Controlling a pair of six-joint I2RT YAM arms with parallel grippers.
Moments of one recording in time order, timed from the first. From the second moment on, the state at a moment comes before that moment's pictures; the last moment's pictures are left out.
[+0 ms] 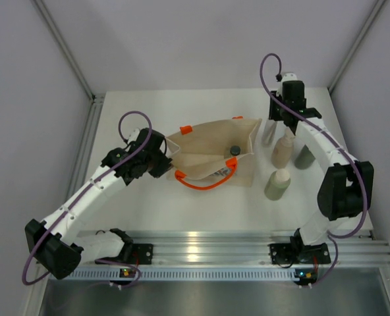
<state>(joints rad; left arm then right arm) -0.60 1.17 1.14 -0.87 -0.19 -1.25 0.17 1.67 1.42 -0.35 0.10 0.06</state>
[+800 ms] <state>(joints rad) -0.60 1.18 1.21 -0.88 -0.22 -1.23 0.66 1.44 1.70 -0.71 0.11 0.20</state>
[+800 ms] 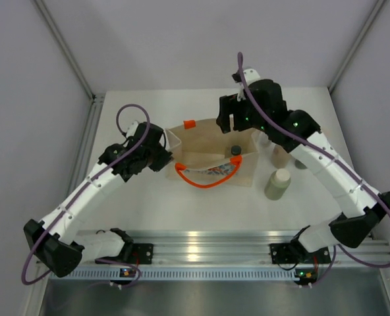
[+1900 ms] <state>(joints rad) -0.60 1.12 1.08 -0.86 -0.17 -1.25 0.88 1.59 1.58 -1.10 0.41 0.53</state>
